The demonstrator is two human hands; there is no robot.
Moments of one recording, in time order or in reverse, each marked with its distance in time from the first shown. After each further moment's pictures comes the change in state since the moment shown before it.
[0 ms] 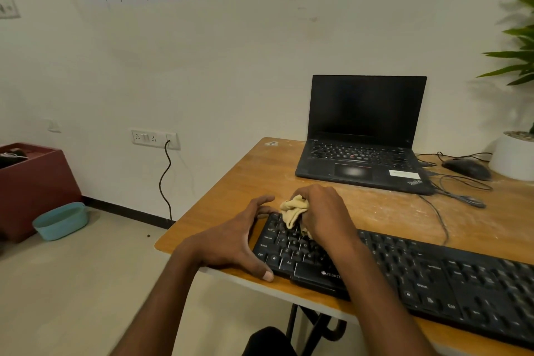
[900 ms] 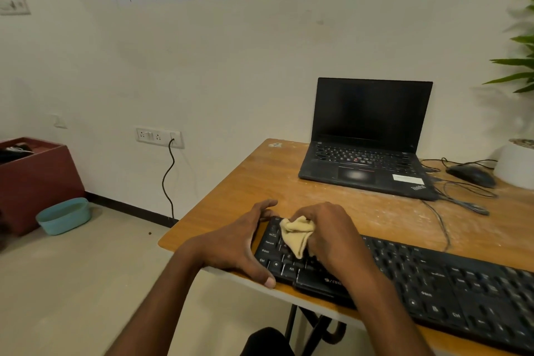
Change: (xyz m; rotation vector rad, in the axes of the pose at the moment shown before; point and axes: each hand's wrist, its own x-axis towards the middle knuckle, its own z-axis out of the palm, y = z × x) left_hand -0.005 0.003 0.002 0.035 -0.008 0.001; right_hand -0.035 -0.004 -0.013 -0.031 -0.108 -0.031
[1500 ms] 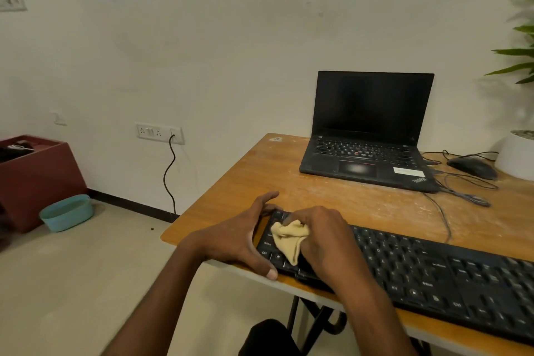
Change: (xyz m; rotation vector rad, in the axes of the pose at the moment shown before) left_hand 0.000 0.002 0.001 0.011 -0.003 0.004; right_hand -0.023 -0.020 -0.001 0.064 -0.065 0.026
